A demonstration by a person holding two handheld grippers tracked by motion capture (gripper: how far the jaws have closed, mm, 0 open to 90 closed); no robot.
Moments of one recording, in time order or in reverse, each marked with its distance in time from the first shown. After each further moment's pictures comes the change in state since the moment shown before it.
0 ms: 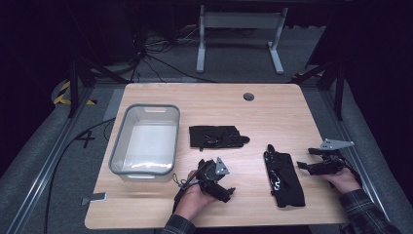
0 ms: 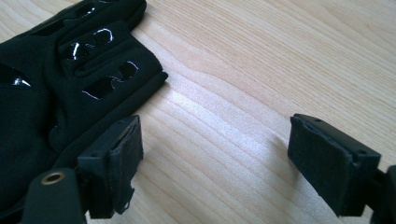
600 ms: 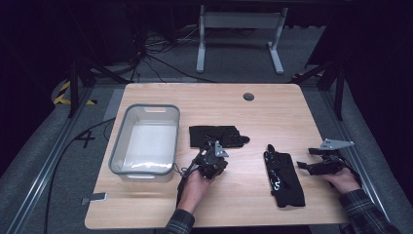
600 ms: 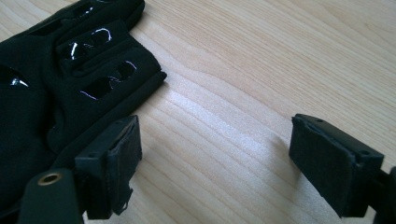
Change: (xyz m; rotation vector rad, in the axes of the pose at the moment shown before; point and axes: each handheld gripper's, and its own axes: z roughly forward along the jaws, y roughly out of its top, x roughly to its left) left arm 0.029 0.036 -0.014 0.005 0.042 -0.085; right arm 0.000 0.000 0.000 0.001 -0.001 -0.001
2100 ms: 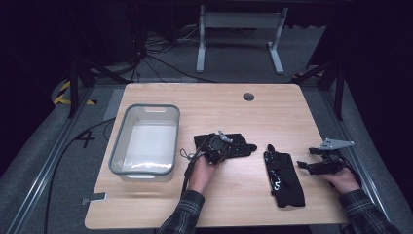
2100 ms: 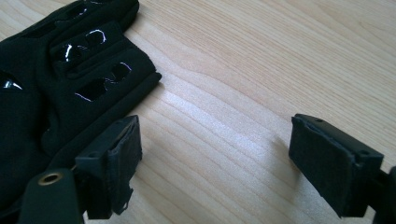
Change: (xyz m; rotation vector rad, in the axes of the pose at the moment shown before) left arm 0.023 0.021 0.034 0.058 0.001 -0.060; right arm 0.000 0.000 0.000 0.001 -0.014 0.014
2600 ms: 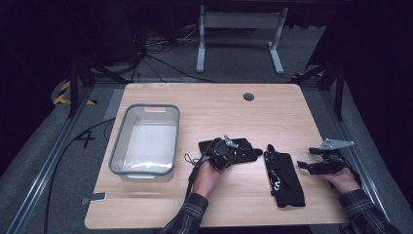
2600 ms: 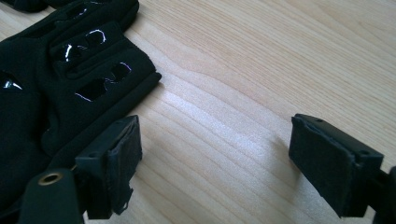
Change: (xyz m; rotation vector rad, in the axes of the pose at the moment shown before) left arm -0.018 0.002 -0.006 -0.036 -0.035 0.012; right arm 0.000 0.000 0.000 0.000 0.000 0.000
